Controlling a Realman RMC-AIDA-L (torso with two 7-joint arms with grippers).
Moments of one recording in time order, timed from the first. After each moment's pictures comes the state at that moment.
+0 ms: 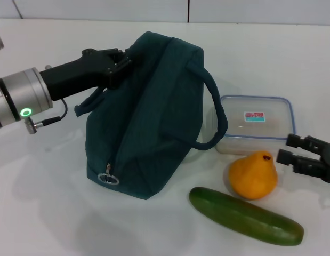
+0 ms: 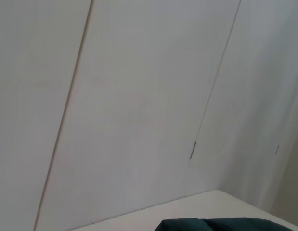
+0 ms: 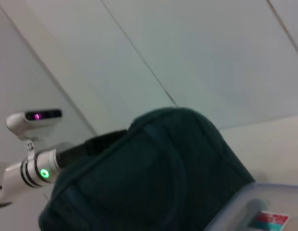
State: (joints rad) left arm -0.51 -2.09 0.73 0.57 1.66 1.41 -1.34; right arm 0.43 1.89 -1.34 -0.20 -1.16 -1.54 1.28
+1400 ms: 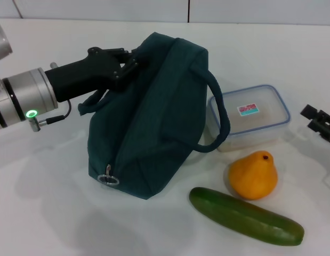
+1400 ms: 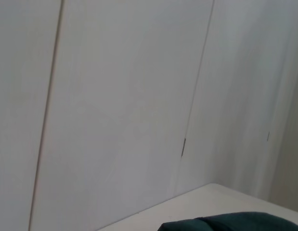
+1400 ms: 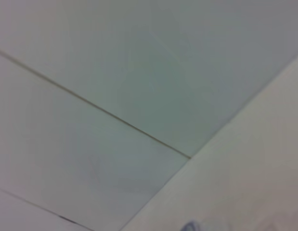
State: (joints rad) left arm -0.52 -2.09 0.75 0.54 1.65 1.42 -1.23; right arm 0.37 2.00 -1.00 -0.17 -1.17 -1.34 1.63
